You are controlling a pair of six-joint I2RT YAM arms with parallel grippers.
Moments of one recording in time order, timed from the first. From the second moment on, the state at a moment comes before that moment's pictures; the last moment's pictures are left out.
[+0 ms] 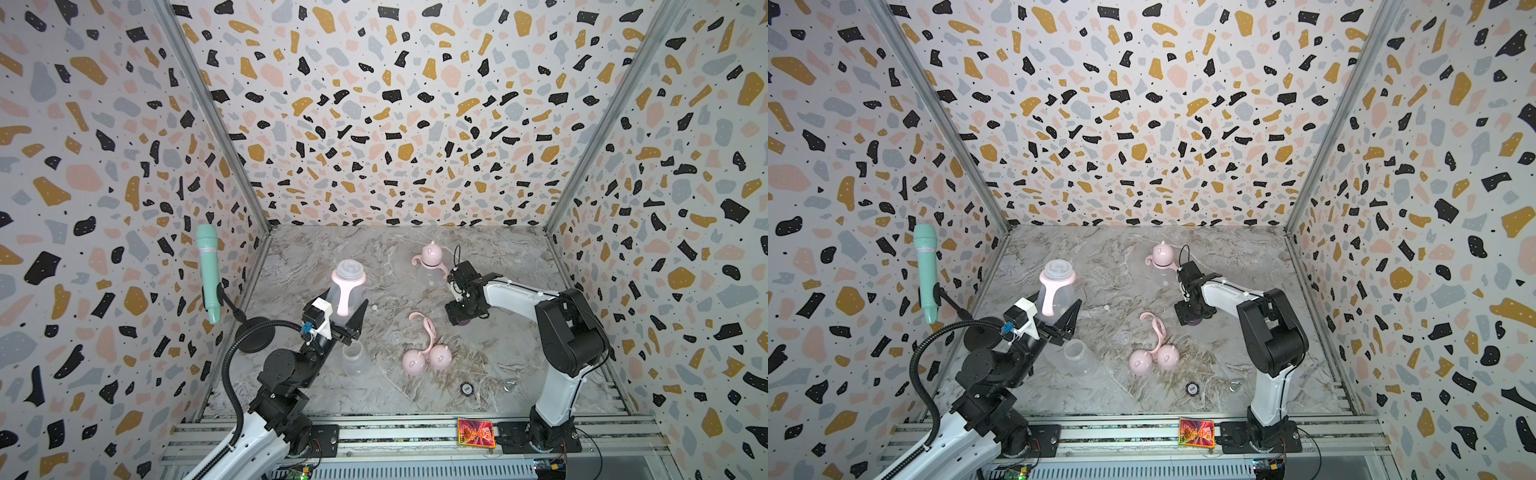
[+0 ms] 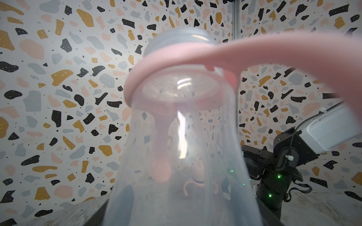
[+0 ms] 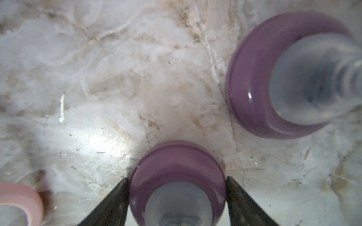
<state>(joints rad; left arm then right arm) -0.61 0.45 0.29 0.48 -0.07 0.05 0.47 1.85 1.17 -0.64 0.04 0.05</state>
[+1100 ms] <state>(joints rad) -0.60 0.81 0.52 0.29 0.58 0.15 0.47 1.15 1.30 -0.61 -0.75 -0.02</state>
